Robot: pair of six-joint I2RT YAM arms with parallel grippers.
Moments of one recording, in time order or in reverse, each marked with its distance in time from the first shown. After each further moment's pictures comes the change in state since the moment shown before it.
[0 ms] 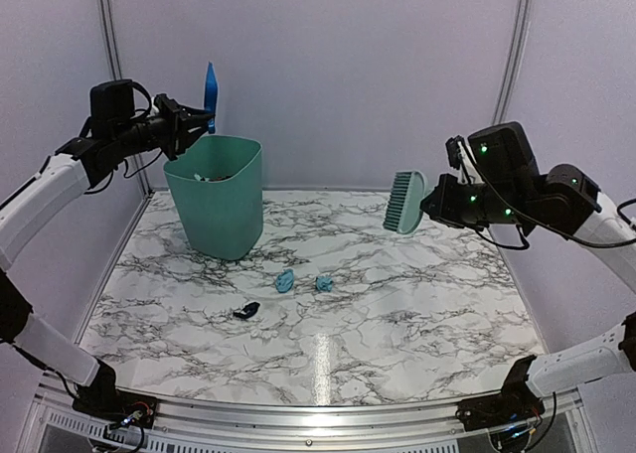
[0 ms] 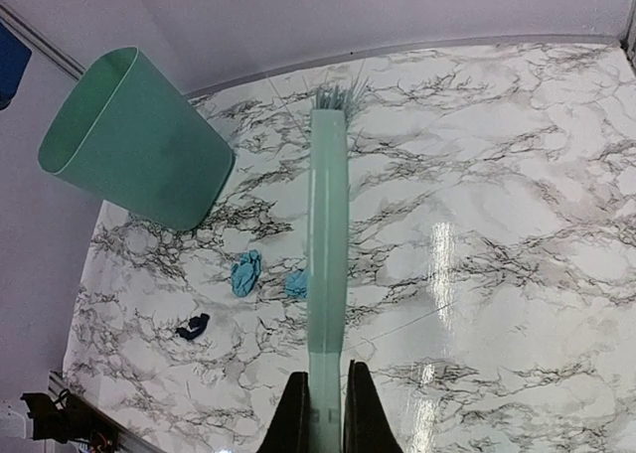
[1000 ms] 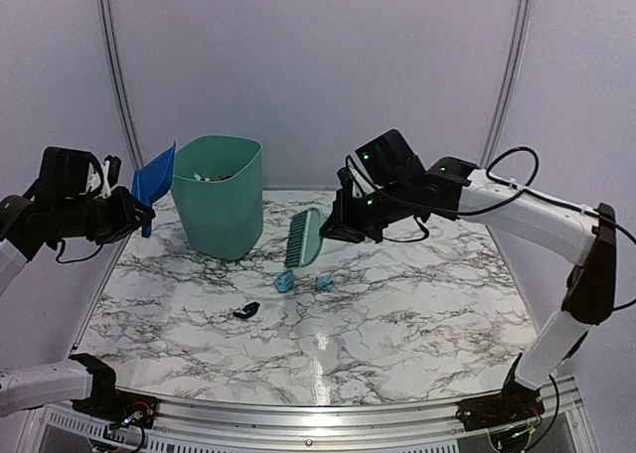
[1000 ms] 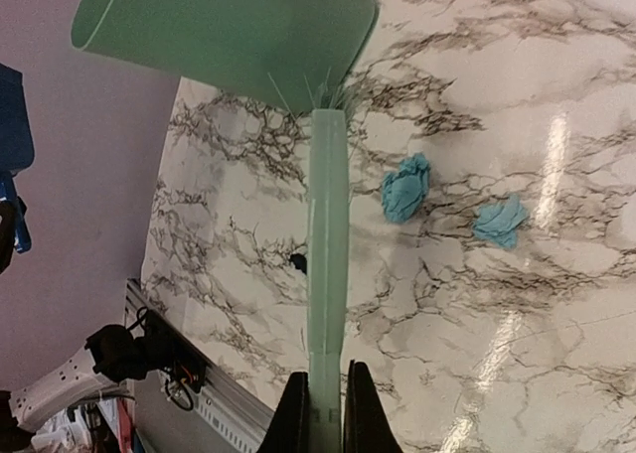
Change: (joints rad) left arm -0.027 -0.517 -0.340 -0.661 -0.374 0.674; right arm 0.059 0.489 0.174 0.208 -0.427 0.106
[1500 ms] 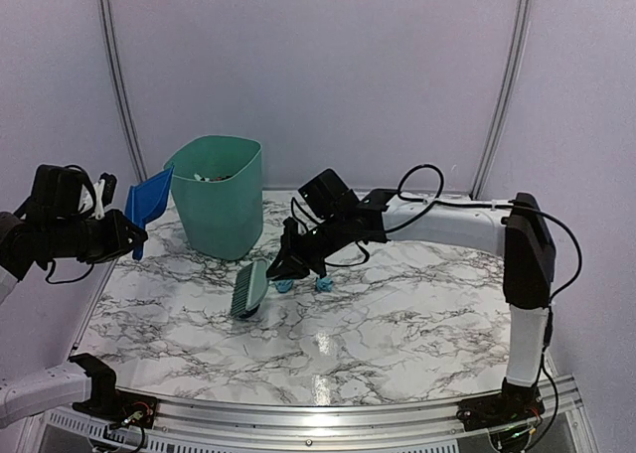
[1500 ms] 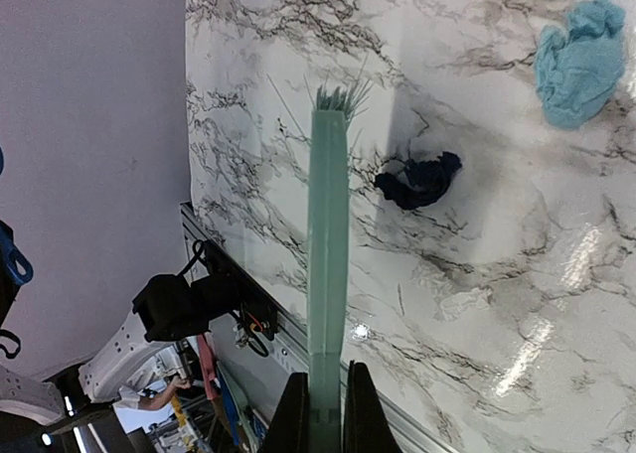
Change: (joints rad) left arm -0.043 -0.125 -0.069 -0.123 -0.045 0.060; right arm 0.064 0.359 0.116 0.165 -0.361 0.216
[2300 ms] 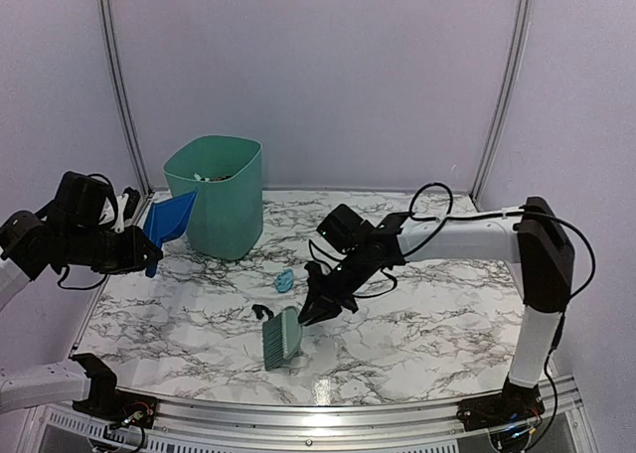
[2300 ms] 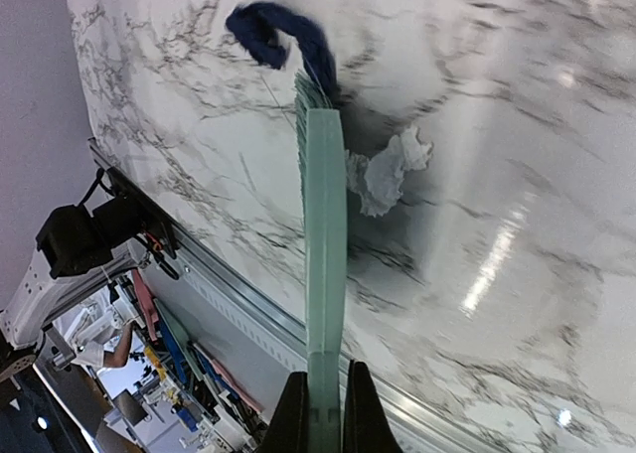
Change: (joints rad) left arm -0.117 0.048 -0.045 -0.017 -0.026 0.020; right arm 0.002 -0.069 -0.253 -0.088 -0.097 -0.079
